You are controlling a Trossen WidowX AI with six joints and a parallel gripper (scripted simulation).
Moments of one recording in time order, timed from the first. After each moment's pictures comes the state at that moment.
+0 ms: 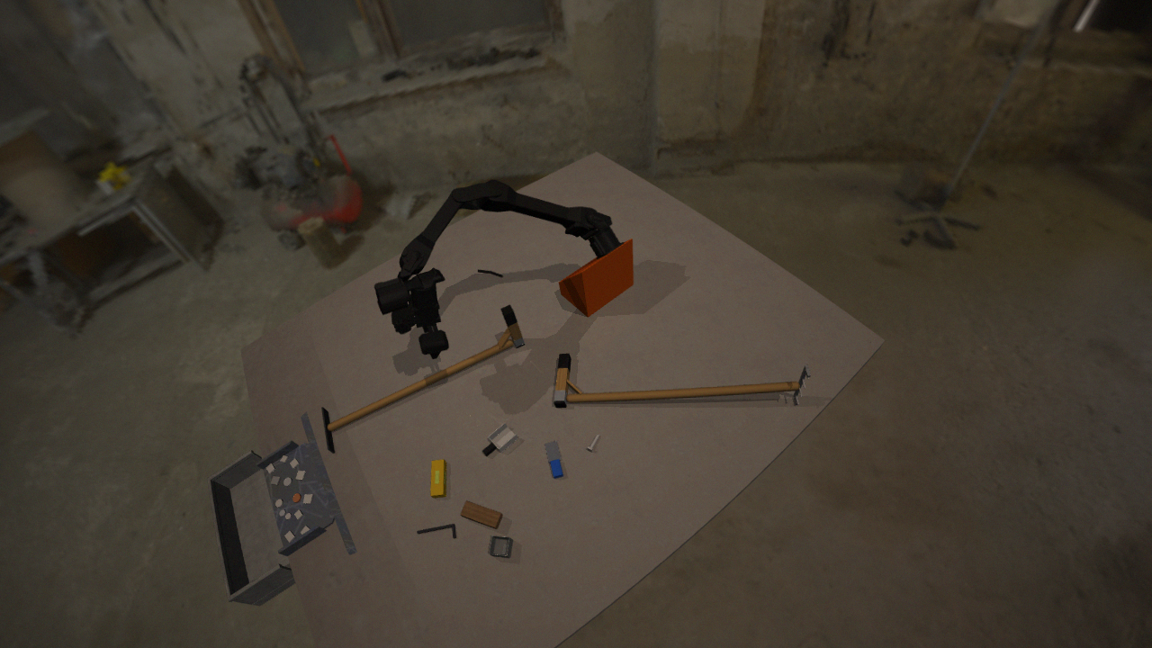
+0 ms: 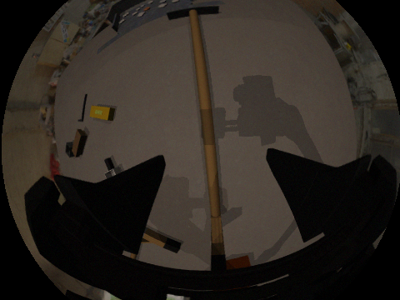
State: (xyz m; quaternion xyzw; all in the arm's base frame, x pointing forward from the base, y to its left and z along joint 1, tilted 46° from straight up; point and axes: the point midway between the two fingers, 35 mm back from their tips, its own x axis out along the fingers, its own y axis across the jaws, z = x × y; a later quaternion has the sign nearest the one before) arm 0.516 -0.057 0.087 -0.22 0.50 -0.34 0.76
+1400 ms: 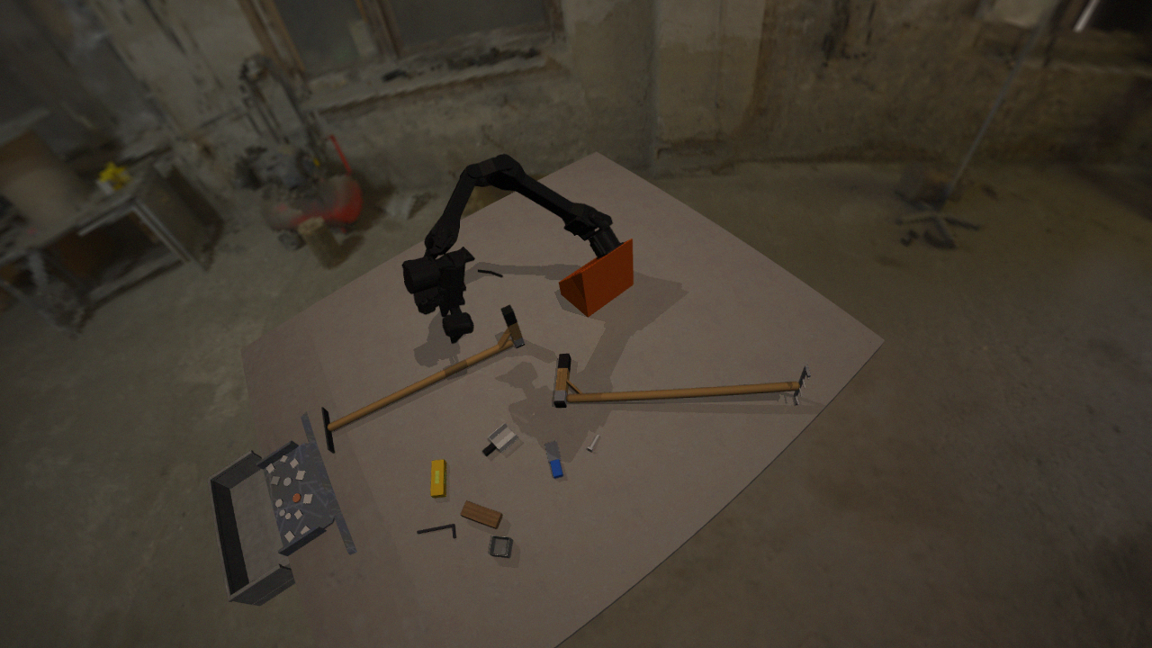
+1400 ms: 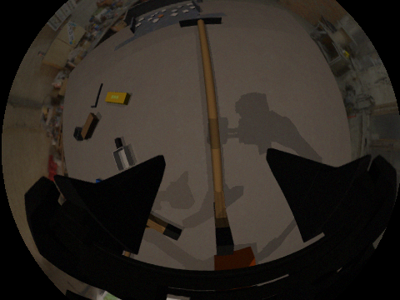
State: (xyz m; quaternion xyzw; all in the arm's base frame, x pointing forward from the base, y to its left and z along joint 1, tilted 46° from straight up) arm 0.460 -0.009 0.089 -0.25 0.47 -0.33 0.78
